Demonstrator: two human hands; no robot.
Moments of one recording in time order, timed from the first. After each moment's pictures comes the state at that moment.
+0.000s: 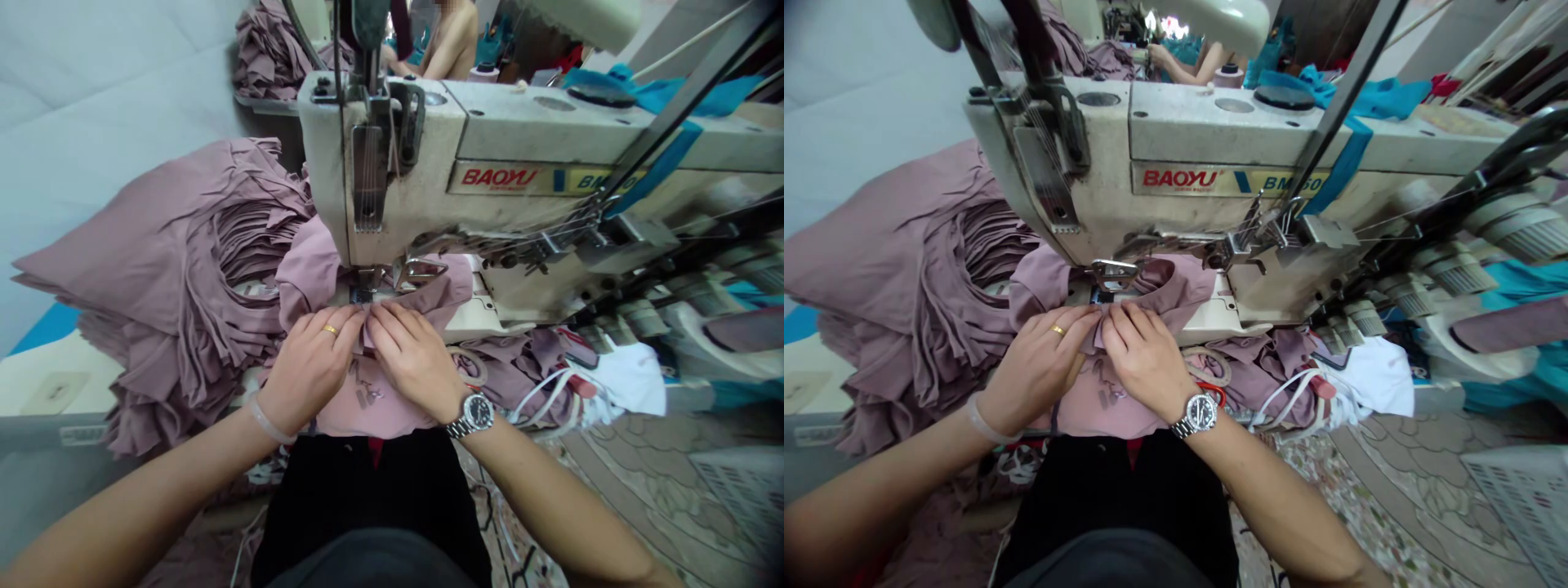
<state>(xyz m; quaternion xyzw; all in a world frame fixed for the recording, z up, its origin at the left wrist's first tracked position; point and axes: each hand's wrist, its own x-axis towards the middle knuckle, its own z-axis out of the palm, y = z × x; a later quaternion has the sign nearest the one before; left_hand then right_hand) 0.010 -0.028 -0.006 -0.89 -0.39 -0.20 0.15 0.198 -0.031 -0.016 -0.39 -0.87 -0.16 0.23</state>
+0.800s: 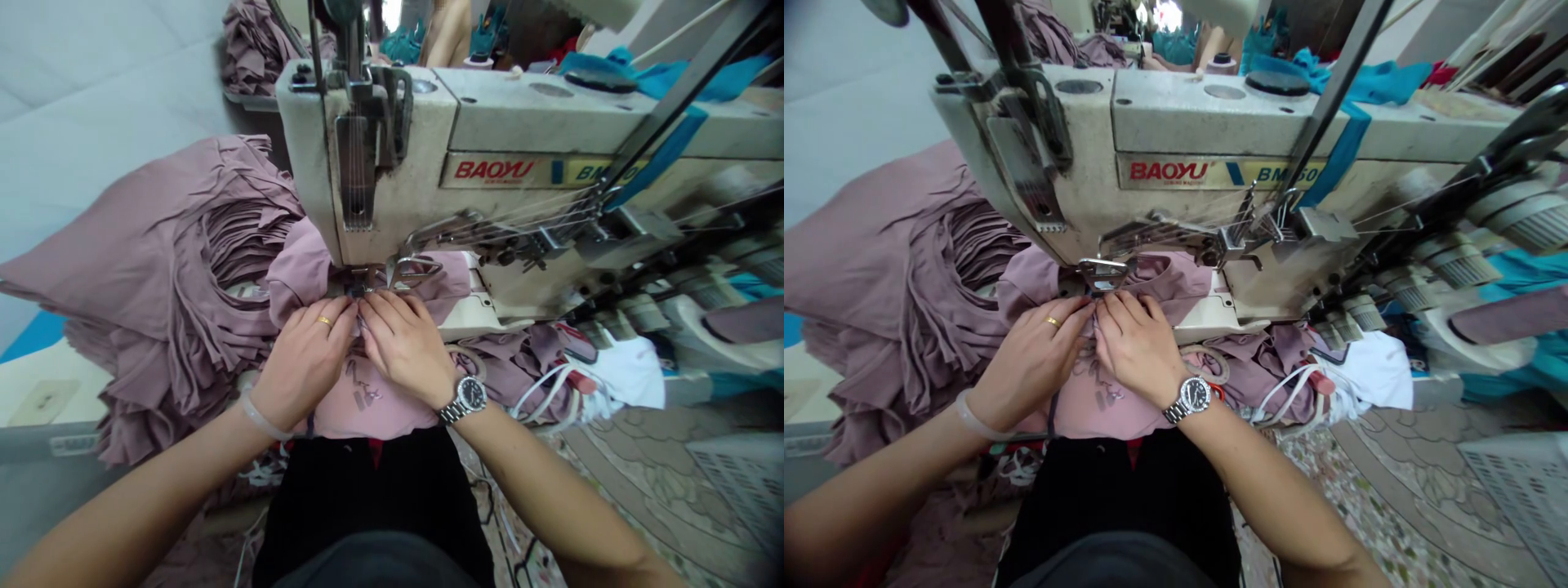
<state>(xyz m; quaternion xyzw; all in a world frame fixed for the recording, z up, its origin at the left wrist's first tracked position) 0.010 -0.017 -0.006 -0.89 -0.41 -0.17 0.14 0.193 -0.019 -0.011 -0.43 -0.87 -0.10 0.23</state>
